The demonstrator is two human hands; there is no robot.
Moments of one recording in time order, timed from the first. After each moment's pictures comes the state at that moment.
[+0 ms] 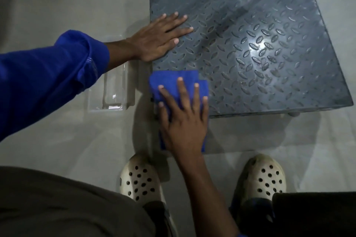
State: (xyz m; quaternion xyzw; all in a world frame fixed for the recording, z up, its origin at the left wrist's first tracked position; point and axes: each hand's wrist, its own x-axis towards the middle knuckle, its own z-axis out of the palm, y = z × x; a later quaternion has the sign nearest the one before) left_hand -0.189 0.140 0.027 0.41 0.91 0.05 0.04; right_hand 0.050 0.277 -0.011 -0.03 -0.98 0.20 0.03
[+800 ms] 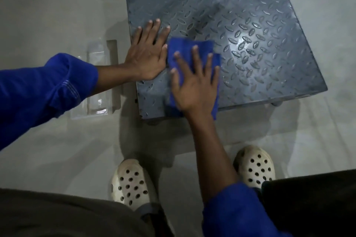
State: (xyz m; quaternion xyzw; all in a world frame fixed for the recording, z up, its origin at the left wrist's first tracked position) left_hand -0.136 0.187 0.015 0.21 0.98 0.07 0.02; right_hand -0.025 0.333 -0.002 -0.10 -0.98 0.18 0.07
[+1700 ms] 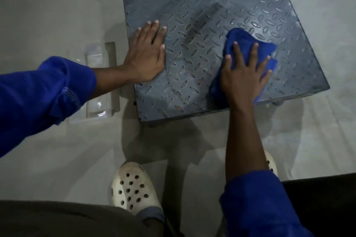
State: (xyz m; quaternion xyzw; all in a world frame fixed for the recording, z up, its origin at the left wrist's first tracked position) left_hand -0.134 0.190 0.018 0.21 0.97 0.12 0.01; right_hand -0.048 0.430 0.005 -0.30 -0.94 0.19 0.03
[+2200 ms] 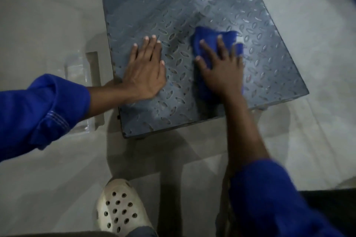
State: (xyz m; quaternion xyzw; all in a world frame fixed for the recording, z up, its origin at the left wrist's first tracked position) left_hand -0.123 0.227 0.013 0.20 0.97 0.11 0.03; right_hand -0.084 0.450 0.013 -0.12 -0.98 0.14 0.00
